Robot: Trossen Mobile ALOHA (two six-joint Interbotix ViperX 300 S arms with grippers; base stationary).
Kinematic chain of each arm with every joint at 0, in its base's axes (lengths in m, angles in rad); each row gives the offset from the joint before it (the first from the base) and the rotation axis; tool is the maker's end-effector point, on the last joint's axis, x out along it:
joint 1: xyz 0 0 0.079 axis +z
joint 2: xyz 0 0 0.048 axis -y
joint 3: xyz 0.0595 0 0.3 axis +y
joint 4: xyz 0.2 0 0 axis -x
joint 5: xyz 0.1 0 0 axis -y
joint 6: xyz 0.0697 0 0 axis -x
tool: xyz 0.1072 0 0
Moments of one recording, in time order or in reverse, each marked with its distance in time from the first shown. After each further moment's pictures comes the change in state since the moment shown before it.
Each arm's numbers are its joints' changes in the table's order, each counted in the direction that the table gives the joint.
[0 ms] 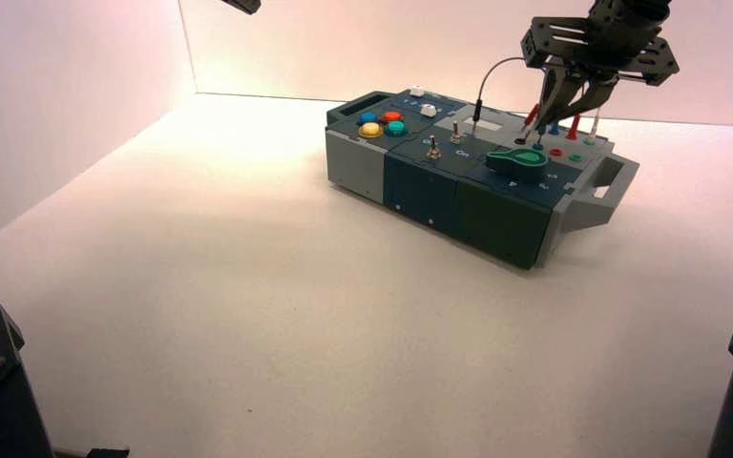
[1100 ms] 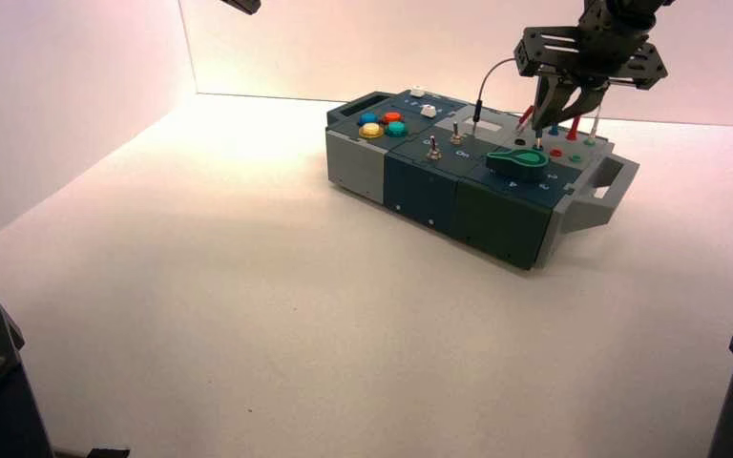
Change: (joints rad) left arm 0.000 0.000 0.002 0.000 0.000 0.000; right arm 0.003 -0.075 -0.021 0.031 0.011 -0.002
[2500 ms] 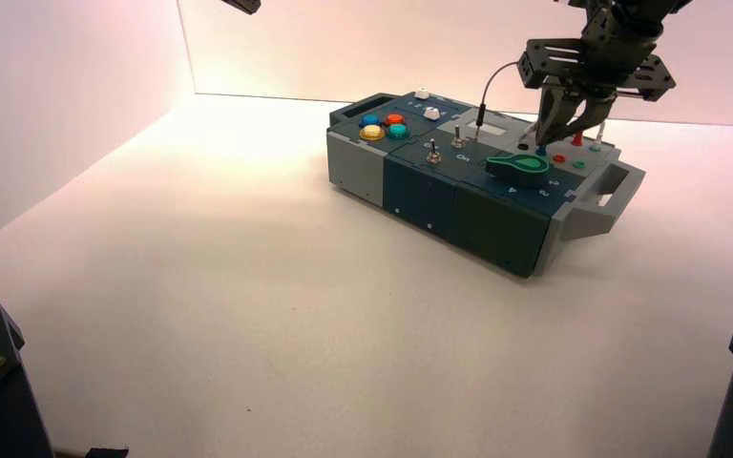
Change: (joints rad) left arm -0.002 -0.002 0.000 0.002 0.000 0.000; right arm 0.005 0.035 0.025 0.002 -0.089 -0.002
